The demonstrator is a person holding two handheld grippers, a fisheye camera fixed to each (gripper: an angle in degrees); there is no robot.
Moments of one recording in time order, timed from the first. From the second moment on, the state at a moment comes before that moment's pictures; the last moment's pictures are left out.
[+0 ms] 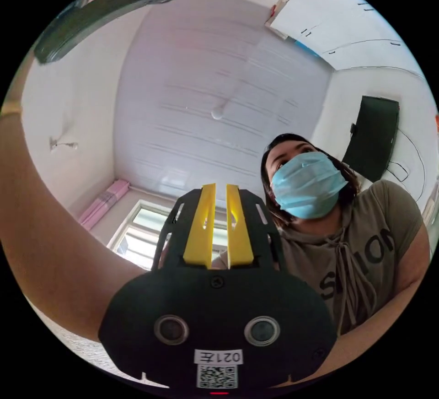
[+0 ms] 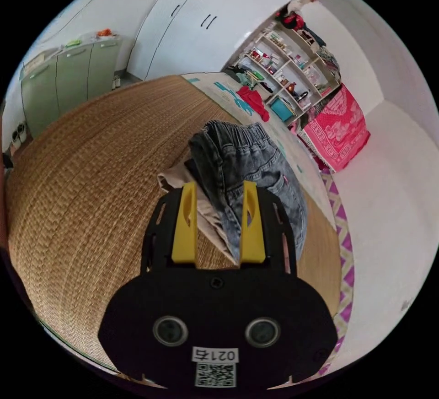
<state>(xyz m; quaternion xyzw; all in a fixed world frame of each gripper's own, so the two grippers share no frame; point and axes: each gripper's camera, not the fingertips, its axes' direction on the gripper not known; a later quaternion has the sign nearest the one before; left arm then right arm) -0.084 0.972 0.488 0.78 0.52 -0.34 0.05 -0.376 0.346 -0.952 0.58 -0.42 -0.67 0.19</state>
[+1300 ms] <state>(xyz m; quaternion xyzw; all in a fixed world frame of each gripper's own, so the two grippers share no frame) -0.093 0.805 0.531 0.37 0.64 -0.63 0.24 0.011 0.316 -0.688 0.33 -0.41 -0.64 0.56</state>
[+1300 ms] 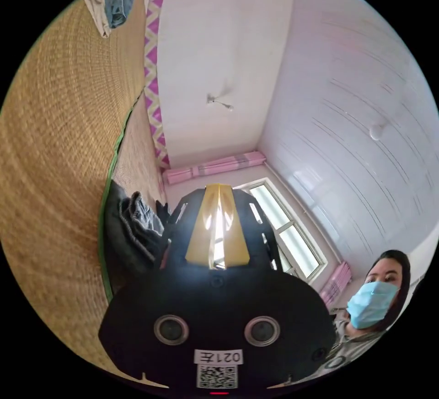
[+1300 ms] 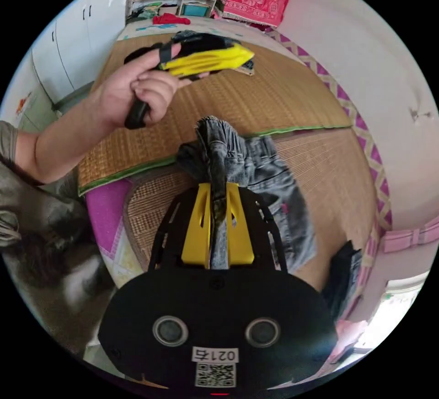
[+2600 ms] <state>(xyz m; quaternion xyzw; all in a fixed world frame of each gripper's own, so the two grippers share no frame) -0.135 0.615 0.287 0.13 0.49 -0.42 0.75 -0.157 0.554 -0.325 0.22 -0.79 -0.23 0.53</state>
